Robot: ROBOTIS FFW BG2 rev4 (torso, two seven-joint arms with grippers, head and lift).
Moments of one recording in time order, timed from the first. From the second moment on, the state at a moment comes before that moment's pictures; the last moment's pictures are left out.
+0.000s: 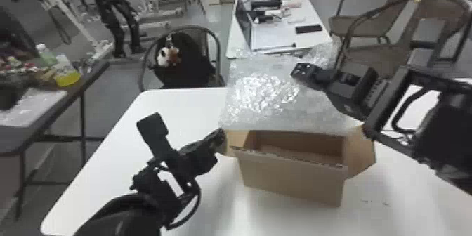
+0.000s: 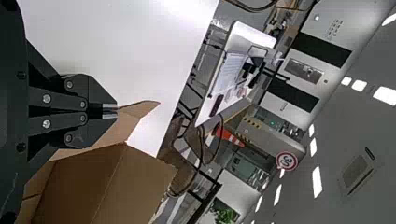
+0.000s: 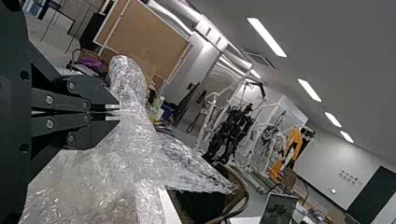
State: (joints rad) left arm 0.11 0.00 0.24 -2.04 0.49 0.72 -0.17; right arm -0.29 -0.15 0.23 -1.93 -1.53 0.74 -0.30
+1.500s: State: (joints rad) left arm 0.19 0.00 0.24 -2.05 0.54 0.60 -0.10; right arm -0.13 -0.16 -0.04 -2.08 -1.23 1.00 -0.18
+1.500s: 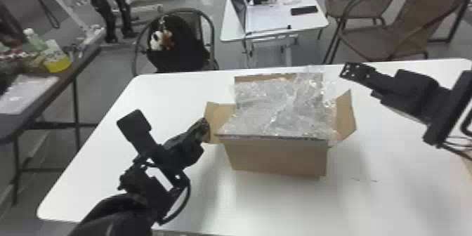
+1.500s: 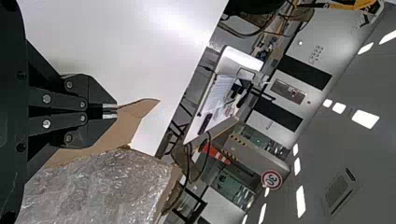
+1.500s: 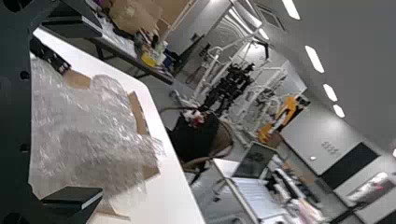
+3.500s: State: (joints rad) left arm 0.28 0.00 0.29 -2.10 0.56 0.51 -0.11; right arm 0.56 -0.14 -0.15 -2.08 -0.22 0.07 0.20
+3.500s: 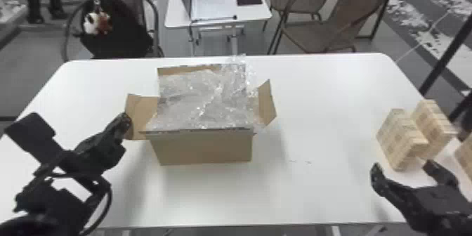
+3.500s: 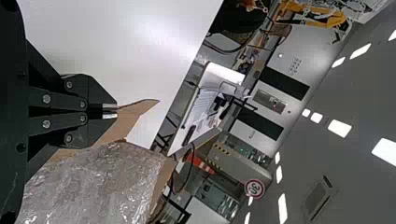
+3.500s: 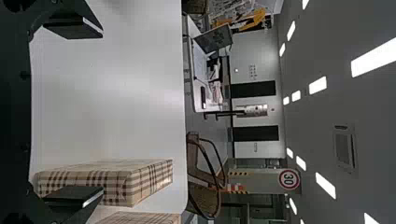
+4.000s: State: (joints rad) left arm 0.28 0.00 0.30 -2.10 0.56 0.51 -0.12; right arm 0.52 -0.14 -0.16 -1.98 -0.16 0.00 0.10
